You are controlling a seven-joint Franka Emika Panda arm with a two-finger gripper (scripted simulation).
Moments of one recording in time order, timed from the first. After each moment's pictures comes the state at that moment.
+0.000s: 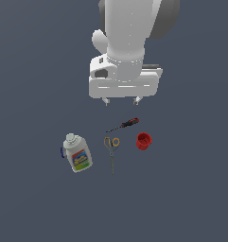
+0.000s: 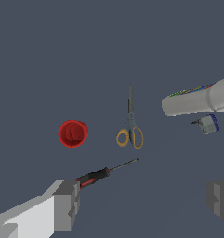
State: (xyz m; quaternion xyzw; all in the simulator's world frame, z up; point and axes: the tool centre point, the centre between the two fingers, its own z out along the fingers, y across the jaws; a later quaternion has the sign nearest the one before) arm -0.005 0.028 0.319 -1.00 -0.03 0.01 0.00
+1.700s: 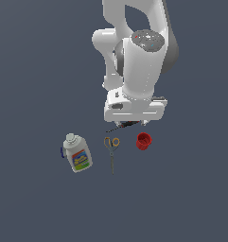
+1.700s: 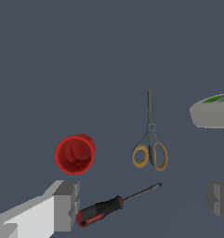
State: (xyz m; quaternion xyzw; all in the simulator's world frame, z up) arm 0.017 0.067 0.229 -1.00 -0.03 0.00 0.00
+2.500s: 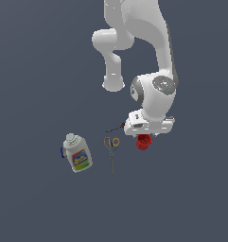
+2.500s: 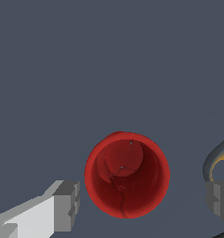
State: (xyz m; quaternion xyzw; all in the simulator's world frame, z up) arm -0.007 0.148 0.107 -1.00 -0.03 0.00 0.00
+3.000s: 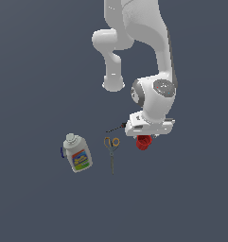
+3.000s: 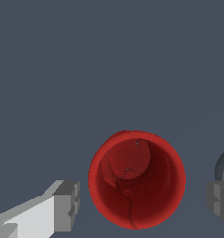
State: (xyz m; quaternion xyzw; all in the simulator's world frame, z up) arm -0.010 0.154 0.094 -1.00 -0.03 0.00 0.00
